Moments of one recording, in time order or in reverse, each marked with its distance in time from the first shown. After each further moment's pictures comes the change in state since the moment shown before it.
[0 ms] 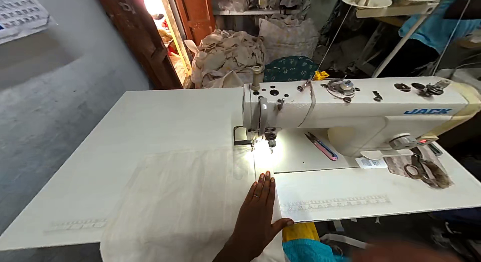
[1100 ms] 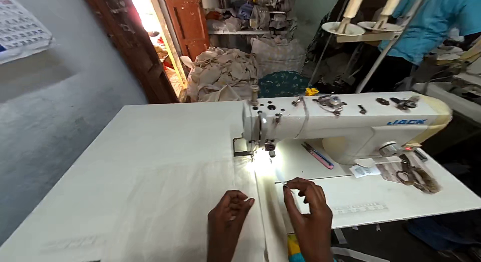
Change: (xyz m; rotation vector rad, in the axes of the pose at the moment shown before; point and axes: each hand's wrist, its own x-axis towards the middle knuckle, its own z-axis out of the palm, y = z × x) left_hand -0.031 -0.031 -0.053 -0.900 0.559 -0.270; right_hand 0.034 0.135 0.074 -0.564 0.404 0.000
